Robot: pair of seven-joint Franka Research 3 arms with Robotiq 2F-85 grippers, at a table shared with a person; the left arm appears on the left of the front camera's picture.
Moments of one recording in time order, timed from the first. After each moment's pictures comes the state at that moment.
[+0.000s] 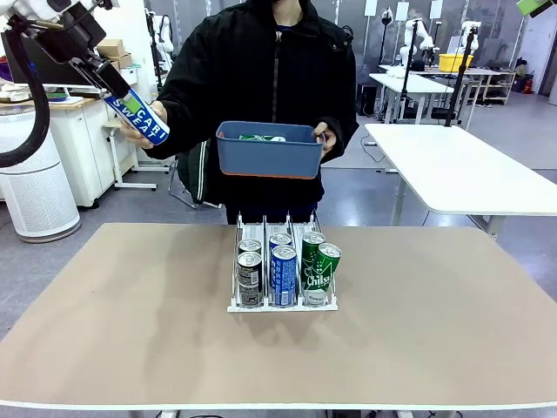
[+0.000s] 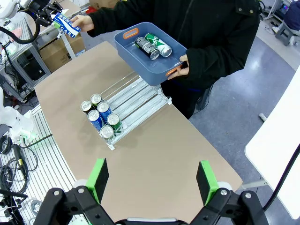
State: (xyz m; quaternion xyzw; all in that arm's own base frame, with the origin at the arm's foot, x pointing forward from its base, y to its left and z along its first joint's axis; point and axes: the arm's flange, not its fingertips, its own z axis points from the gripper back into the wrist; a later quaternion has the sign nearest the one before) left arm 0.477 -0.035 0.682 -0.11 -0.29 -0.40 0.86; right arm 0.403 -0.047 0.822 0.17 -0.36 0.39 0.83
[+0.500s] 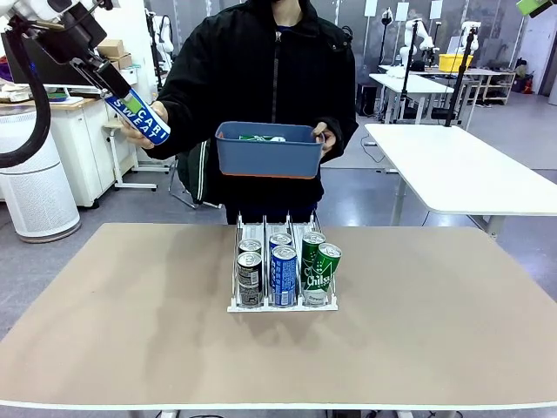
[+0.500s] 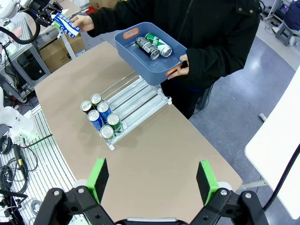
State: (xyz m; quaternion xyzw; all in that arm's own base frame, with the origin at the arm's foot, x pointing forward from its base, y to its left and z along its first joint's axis) left arm 0.478 -0.035 0.682 -0.11 -0.29 -0.40 0.86; right arm 0.403 -0.047 0.822 0.17 -0.36 0.39 0.83
